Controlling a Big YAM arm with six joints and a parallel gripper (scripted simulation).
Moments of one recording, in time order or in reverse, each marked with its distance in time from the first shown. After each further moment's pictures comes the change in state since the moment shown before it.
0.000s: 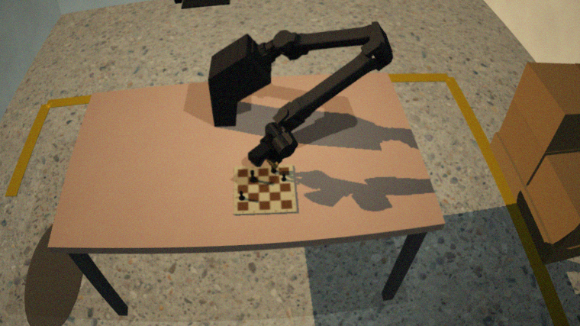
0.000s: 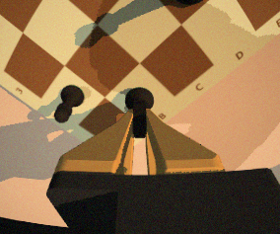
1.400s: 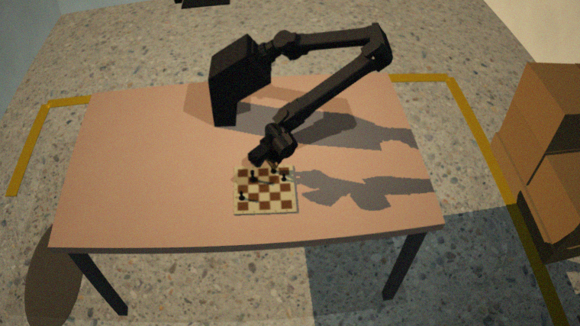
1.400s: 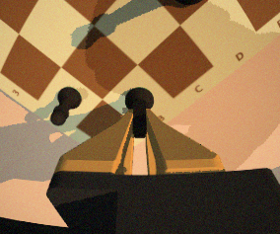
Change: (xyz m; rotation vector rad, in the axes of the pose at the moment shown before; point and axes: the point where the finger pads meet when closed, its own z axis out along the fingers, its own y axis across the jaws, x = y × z) arm 0.000 -0.001 0.003 0.002 0.000 0.000
